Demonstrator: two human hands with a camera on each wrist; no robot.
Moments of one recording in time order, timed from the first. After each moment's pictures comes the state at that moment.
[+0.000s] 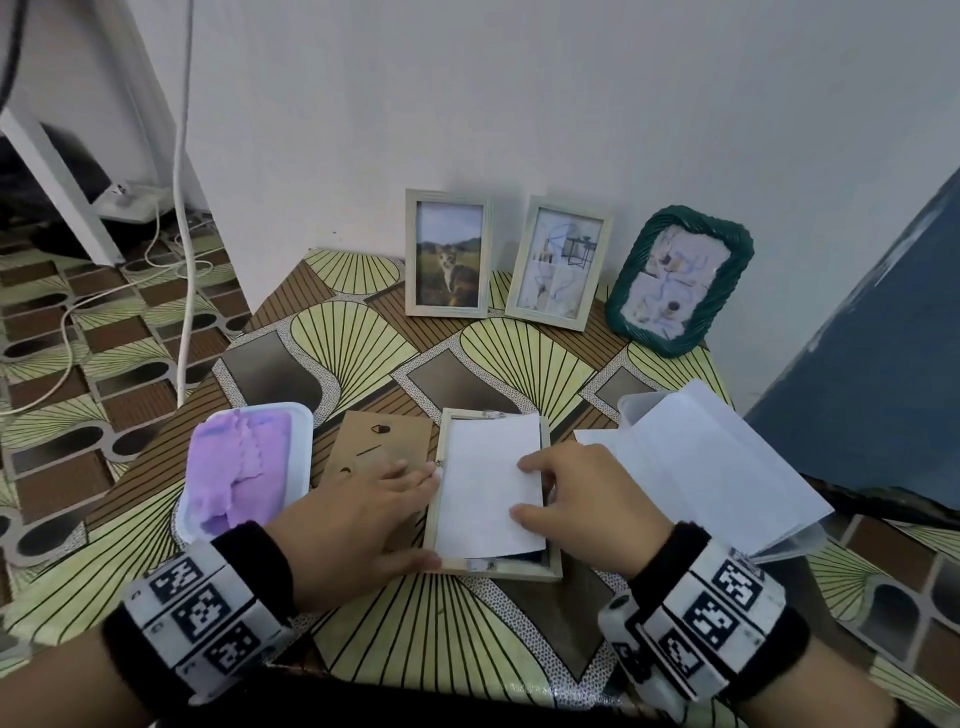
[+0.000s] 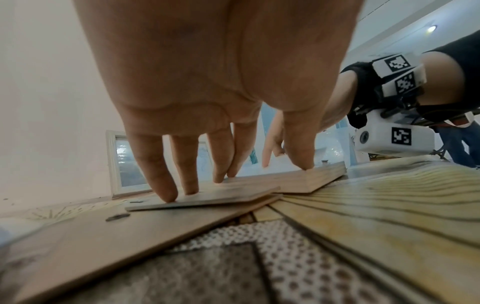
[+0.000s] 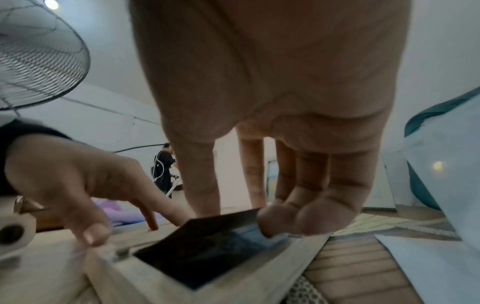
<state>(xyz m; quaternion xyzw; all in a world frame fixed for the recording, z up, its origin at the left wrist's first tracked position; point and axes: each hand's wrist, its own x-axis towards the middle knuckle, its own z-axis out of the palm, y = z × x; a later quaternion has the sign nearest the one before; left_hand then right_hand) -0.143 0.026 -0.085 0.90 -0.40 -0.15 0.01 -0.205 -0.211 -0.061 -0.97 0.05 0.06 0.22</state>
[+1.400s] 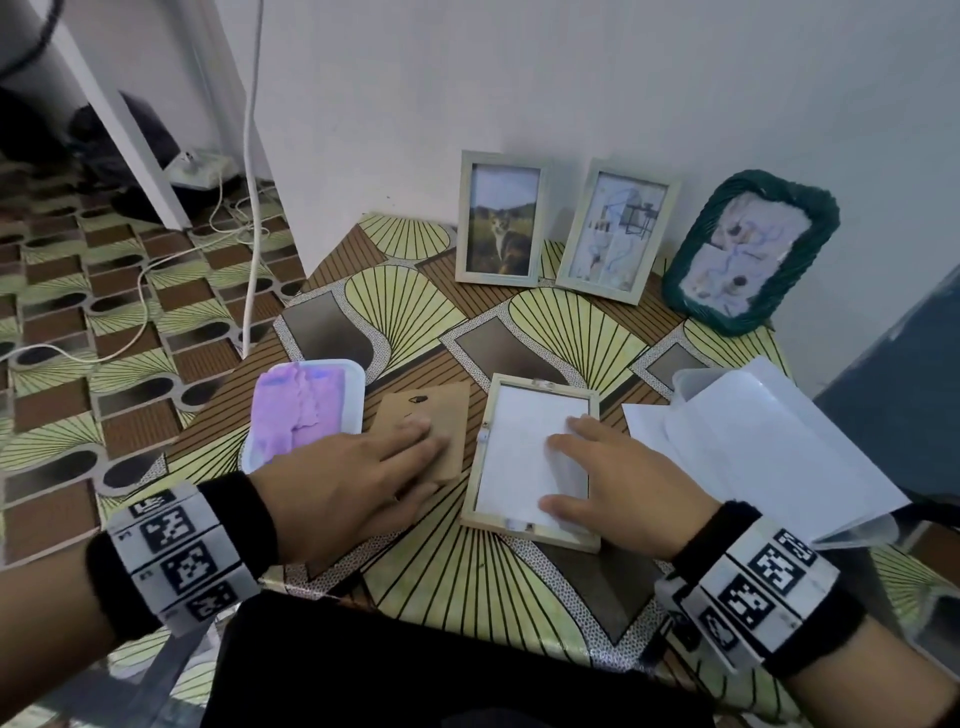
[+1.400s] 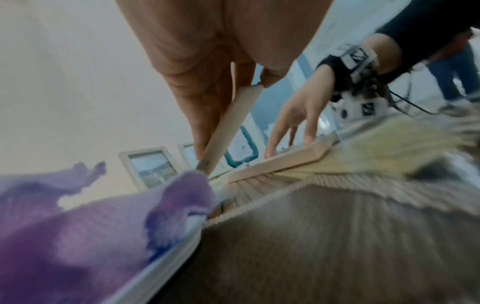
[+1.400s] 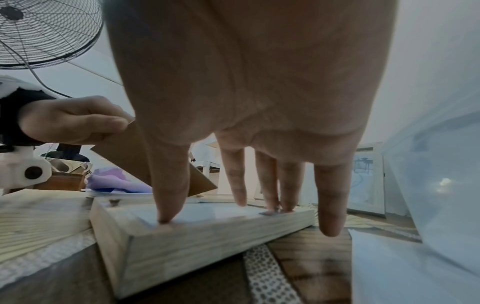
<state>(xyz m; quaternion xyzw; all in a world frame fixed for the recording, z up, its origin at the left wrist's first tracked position) -0.162 0.066 -0.064 0.87 -0.48 0.04 0.07 -0.201 -0.216 -0.086 -0.98 -0.07 0.12 0.12</state>
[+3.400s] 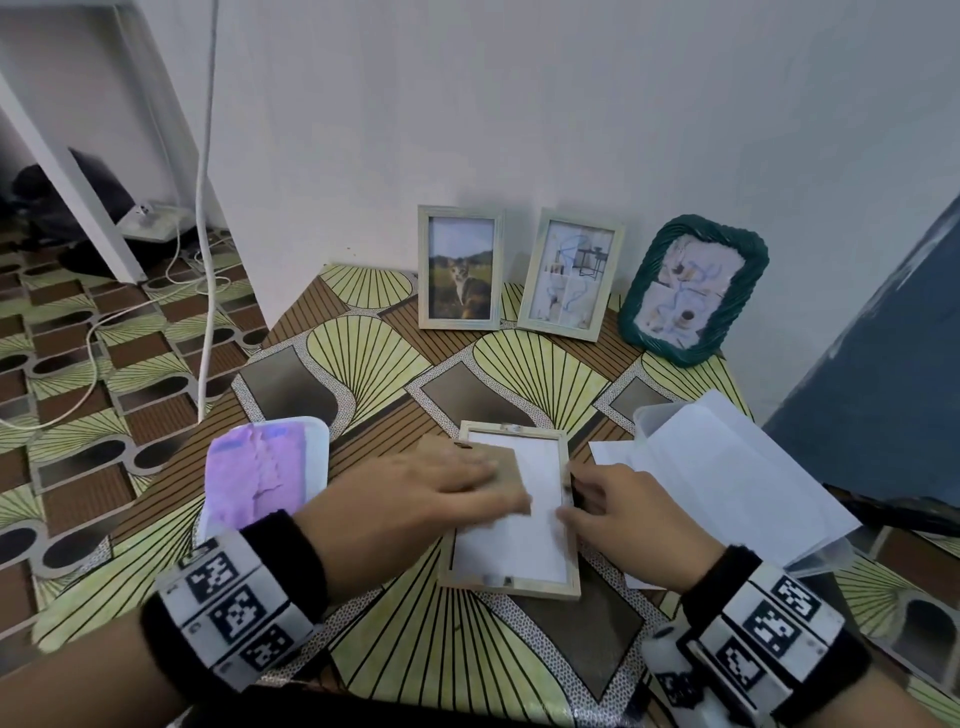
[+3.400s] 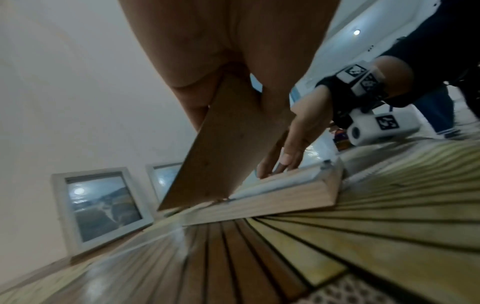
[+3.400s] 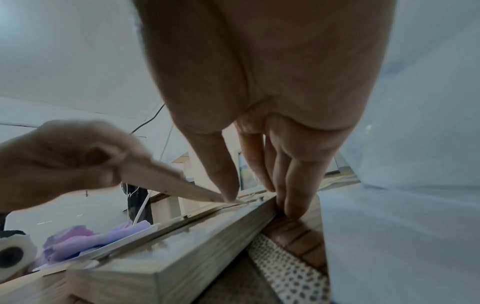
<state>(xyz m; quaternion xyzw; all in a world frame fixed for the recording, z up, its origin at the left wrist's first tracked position) -0.143 0.013 -0.051 0.82 -0.56 0.05 0.10 -0.208 -0.236 -0.076 -0.96 0.04 0.05 0.28</state>
